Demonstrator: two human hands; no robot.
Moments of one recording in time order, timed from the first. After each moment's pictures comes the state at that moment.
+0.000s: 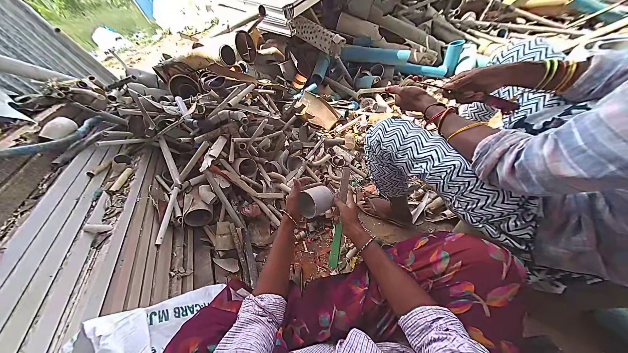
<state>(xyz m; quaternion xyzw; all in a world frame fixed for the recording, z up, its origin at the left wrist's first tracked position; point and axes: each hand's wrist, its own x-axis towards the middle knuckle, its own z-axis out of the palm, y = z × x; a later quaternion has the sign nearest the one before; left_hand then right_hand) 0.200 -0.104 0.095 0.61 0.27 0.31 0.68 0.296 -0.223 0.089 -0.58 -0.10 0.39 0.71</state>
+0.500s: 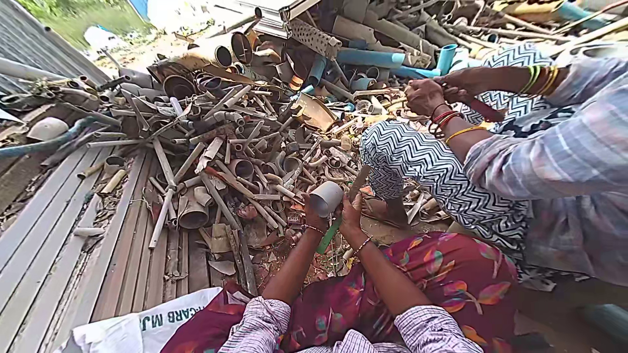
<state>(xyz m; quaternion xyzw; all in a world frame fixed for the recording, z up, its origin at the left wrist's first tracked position) 0.250 -0.165 0.068 0.35 0.26 0.47 0.77 0.299 -0.215 0.082 -0.50 -0.02 0.27 0.83</state>
